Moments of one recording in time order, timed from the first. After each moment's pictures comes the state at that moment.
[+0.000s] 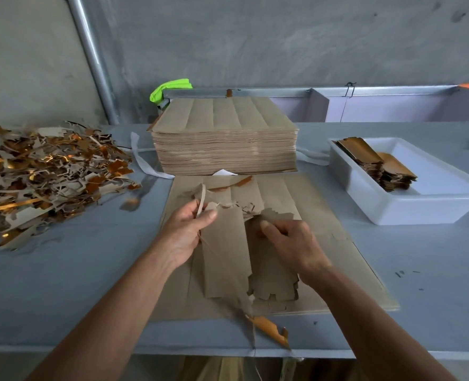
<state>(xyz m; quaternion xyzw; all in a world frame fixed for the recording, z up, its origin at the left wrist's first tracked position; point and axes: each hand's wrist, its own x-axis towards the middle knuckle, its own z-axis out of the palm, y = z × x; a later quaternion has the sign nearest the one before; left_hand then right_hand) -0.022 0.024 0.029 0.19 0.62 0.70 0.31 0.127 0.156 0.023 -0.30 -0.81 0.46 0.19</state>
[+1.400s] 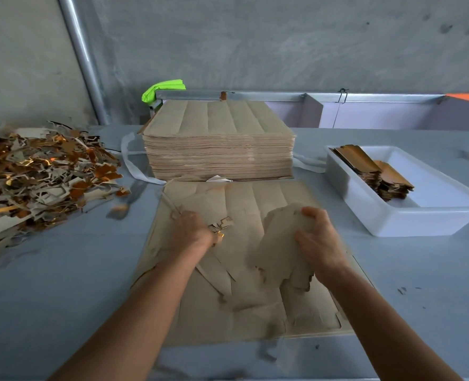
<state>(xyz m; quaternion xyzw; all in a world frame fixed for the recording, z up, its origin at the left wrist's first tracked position) -0.060 0.093 -0.001 0.14 0.95 0.25 0.10 0.125 0.203 0.017 -0.38 -0.71 0.50 0.30</state>
